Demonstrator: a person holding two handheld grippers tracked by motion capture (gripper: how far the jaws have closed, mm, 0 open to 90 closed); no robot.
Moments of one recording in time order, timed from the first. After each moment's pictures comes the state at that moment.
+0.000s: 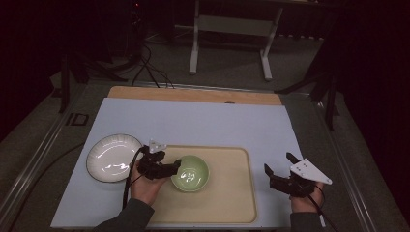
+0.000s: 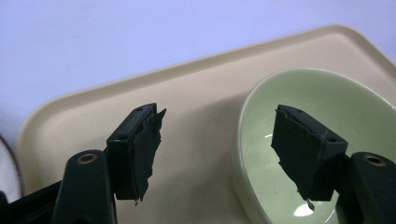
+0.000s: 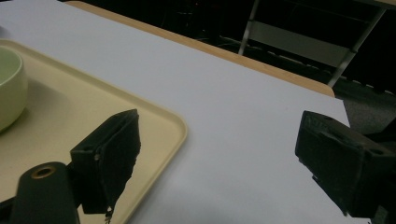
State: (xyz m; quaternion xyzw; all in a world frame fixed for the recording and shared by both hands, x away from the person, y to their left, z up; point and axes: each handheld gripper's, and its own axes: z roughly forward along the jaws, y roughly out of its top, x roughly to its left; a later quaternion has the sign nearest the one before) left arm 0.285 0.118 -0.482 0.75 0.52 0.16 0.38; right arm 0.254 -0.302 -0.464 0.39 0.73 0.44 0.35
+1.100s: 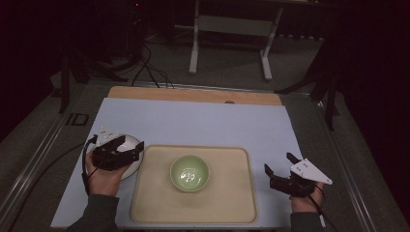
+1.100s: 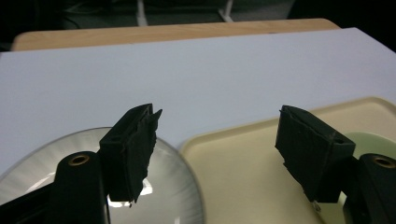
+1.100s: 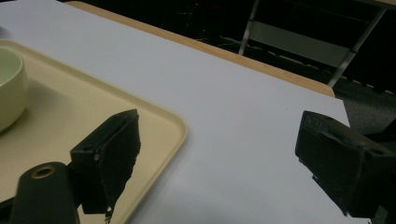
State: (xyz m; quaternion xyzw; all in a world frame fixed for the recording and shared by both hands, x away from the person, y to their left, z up) left arm 0.270 0.217 -0.433 0.68 0.54 0.25 0.42; right arm 0.253 -0.303 -0.464 0.39 0.73 0.44 0.34
